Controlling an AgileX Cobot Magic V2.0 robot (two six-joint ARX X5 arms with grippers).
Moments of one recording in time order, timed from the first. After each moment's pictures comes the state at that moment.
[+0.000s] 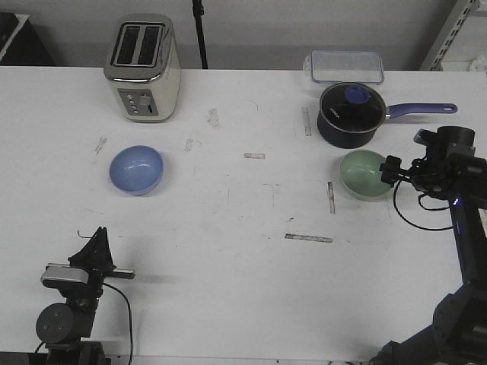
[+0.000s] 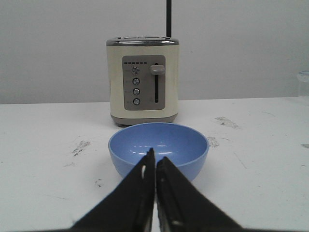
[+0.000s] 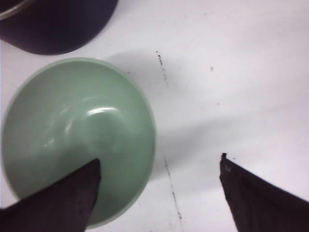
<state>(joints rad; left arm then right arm) -0.03 0.01 0.03 0.21 0.02 0.01 -0.24 1.66 1.45 -0.86 -0.20 0.11</state>
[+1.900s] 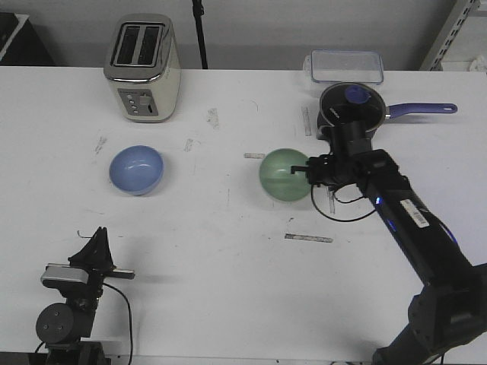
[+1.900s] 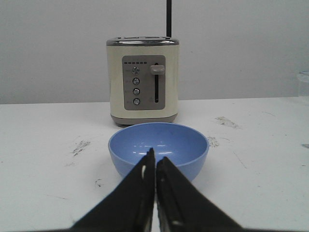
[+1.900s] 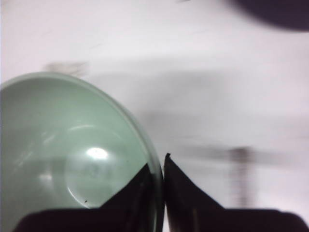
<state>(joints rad) -0.03 0.01 0.03 0.21 0.02 0.01 0.26 1.72 1.47 -0.74 -0.26 0.31</state>
